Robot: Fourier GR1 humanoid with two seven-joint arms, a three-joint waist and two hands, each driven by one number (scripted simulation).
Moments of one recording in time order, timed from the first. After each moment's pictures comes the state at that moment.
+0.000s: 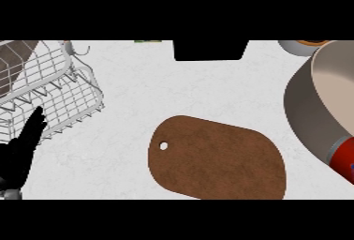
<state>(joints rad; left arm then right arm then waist) 0.07 0.31 0.14 -1.57 -0.07 0.03 0.13 0.36 -0.71 -0.31 -2.19 0.32 0.09 -0.14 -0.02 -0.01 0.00</state>
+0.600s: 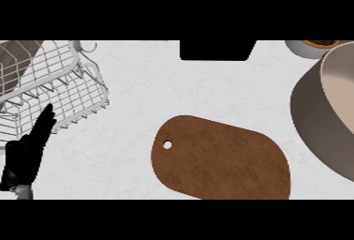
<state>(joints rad) 0.04 0.27 0.12 -1.57 -0.11 0.03 0.13 -0.02 -0.78 -0.41 -1.74 0.22 0.20 -0.21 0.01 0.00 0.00</state>
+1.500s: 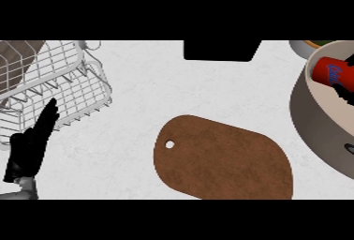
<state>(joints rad) -0.01 0.27 0.13 -1.52 -0.13 0.00 0.12 -0.60 -0.72 -0.17 -0.87 0.57 0.02 -0.49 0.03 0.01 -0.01</state>
